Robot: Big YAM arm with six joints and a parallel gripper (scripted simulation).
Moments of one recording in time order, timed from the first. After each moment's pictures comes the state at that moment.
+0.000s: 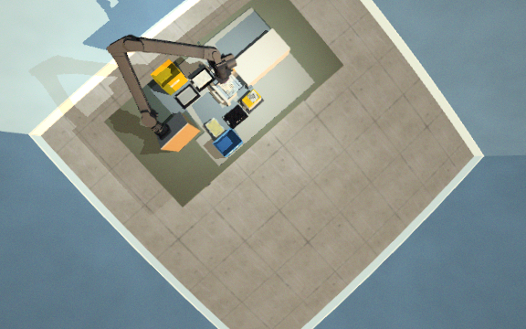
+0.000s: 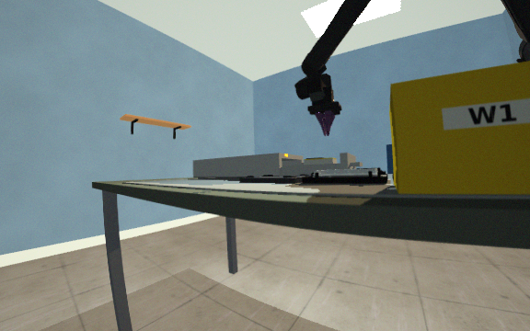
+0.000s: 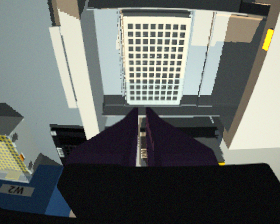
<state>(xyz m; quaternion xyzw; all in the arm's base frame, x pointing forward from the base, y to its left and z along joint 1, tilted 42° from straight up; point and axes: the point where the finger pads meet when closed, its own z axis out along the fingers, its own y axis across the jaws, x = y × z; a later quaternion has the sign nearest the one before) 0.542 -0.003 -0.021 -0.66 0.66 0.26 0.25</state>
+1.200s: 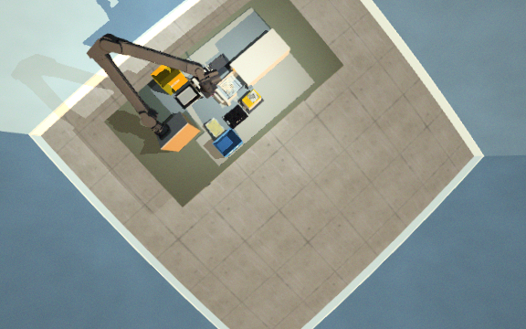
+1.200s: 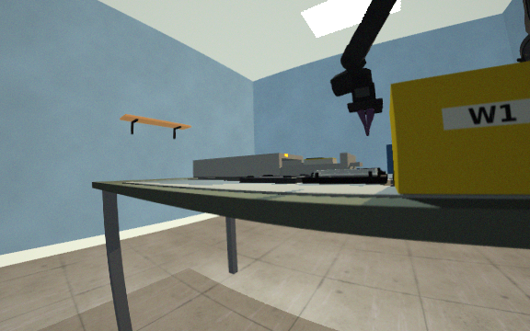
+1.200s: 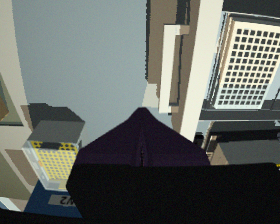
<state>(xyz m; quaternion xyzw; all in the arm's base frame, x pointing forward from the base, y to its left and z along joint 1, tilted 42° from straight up) 0.414 0.006 -0.028 -0.66 0.66 0.26 0.25</state>
